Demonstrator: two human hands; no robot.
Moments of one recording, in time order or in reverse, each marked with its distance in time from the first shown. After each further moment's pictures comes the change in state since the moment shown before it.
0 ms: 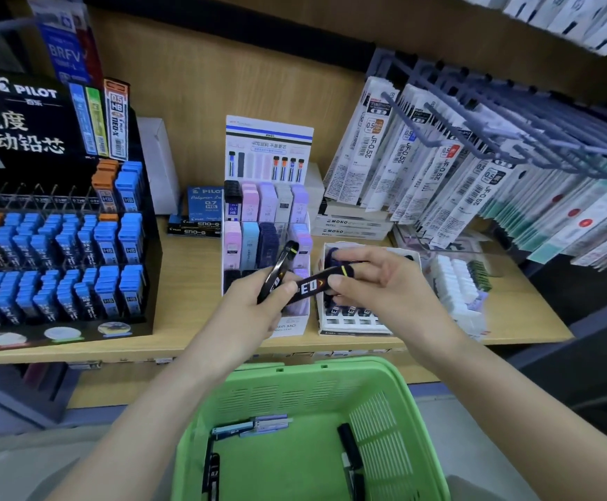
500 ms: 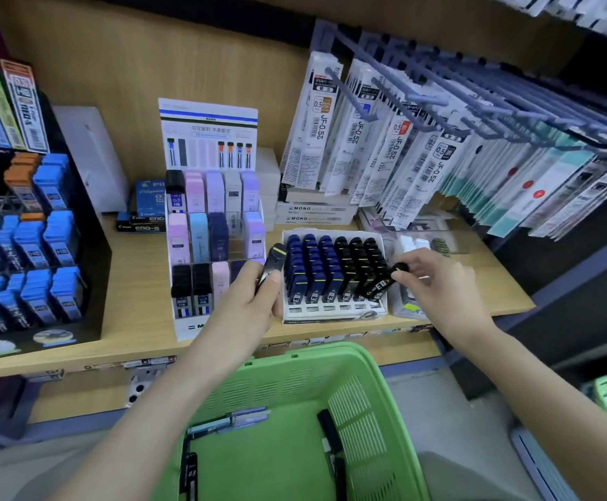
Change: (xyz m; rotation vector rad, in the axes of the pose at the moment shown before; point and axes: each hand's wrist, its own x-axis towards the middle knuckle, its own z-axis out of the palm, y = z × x) left_hand 0.009 -0.007 0.046 0.144 -0.010 -0.020; right_hand 0.000 0.058 -0.115 -0.762 0.402 -0.114
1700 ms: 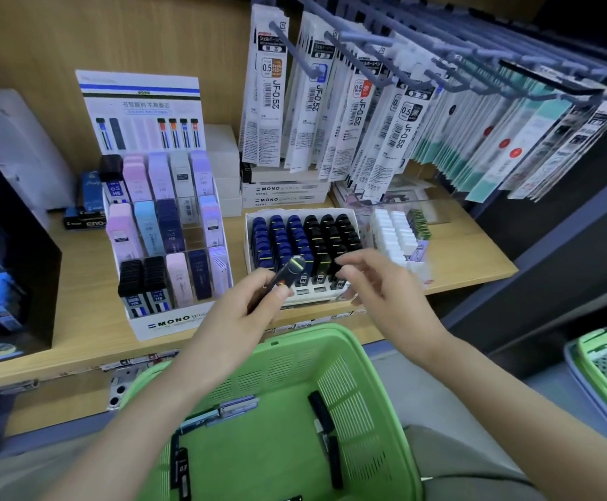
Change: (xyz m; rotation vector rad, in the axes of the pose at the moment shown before) left_hand 0.004 -0.017 0.030 0.105 -0.183 0.115; right_hand -0.032 -0.002 0.022 0.323 -0.169 -0.006
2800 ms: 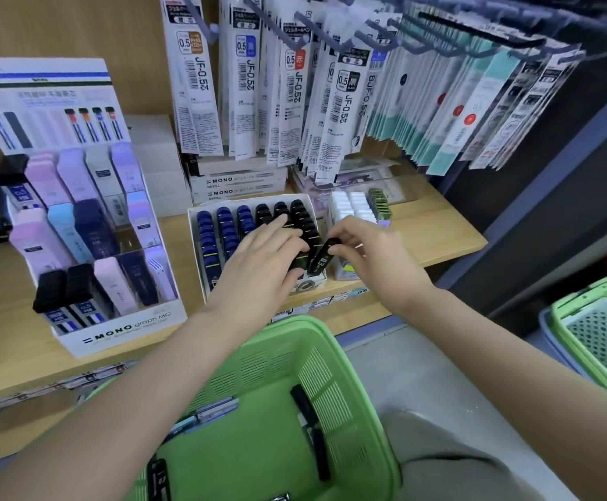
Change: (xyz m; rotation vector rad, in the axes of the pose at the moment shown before) left_hand 0.069 0.002 0.059 0.891 0.022 0.518; right_hand 0.028 0.048 -0.039 -0.301 0.048 -0.127
